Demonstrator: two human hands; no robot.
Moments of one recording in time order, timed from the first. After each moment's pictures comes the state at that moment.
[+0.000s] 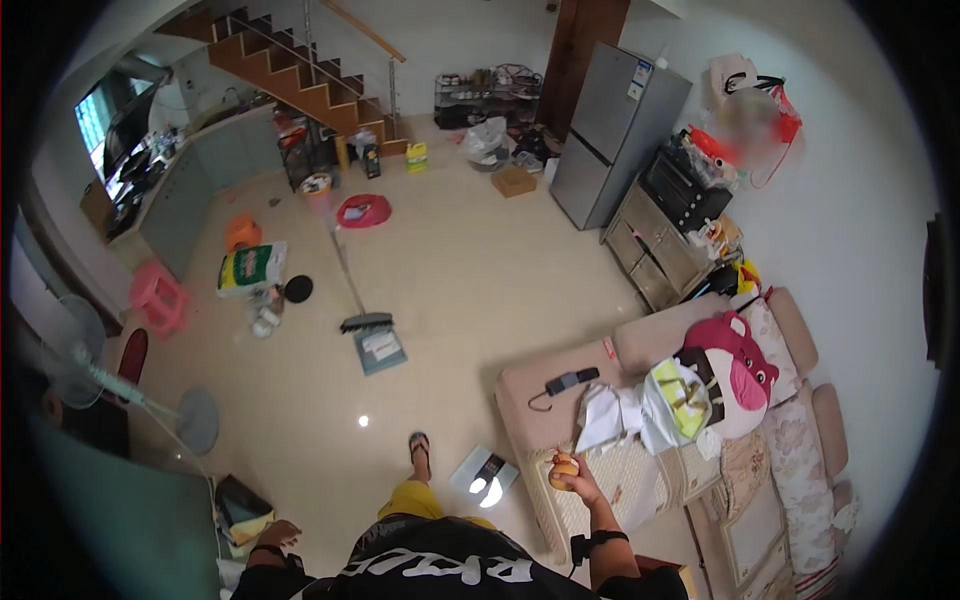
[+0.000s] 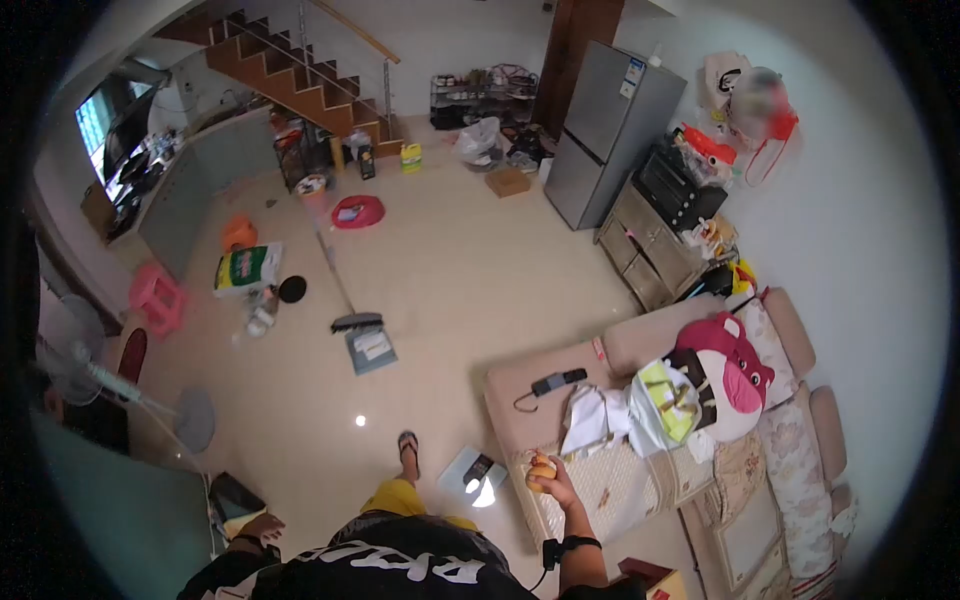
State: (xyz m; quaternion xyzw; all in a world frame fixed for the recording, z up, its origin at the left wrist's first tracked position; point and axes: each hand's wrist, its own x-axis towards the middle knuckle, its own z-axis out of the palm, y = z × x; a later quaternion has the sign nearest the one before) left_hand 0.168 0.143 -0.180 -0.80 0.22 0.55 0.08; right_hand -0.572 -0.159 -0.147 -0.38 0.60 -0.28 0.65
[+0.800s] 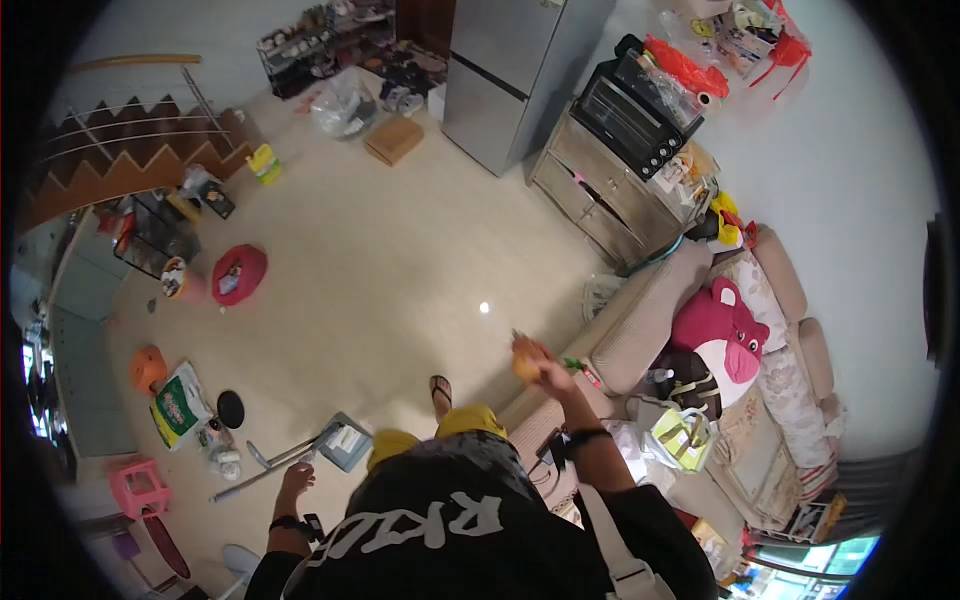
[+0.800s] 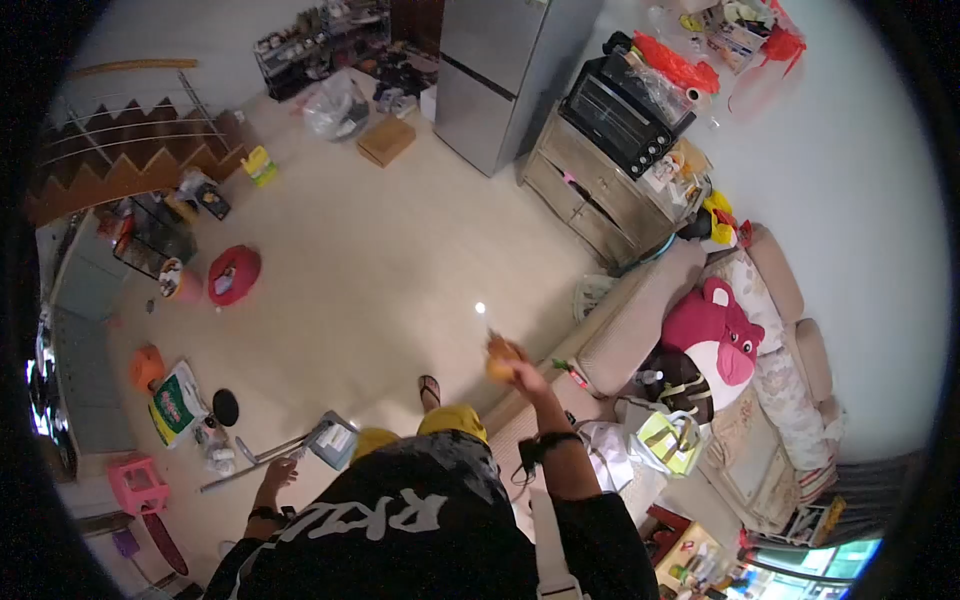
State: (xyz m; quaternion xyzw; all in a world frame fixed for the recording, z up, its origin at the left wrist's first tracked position) left_hand 0.178 -0.712 -0.194 -0.76 0.33 0.56 -0.01; right_hand -0.530 -0.826 -0.144 -0.22 0.49 -0.46 0.70
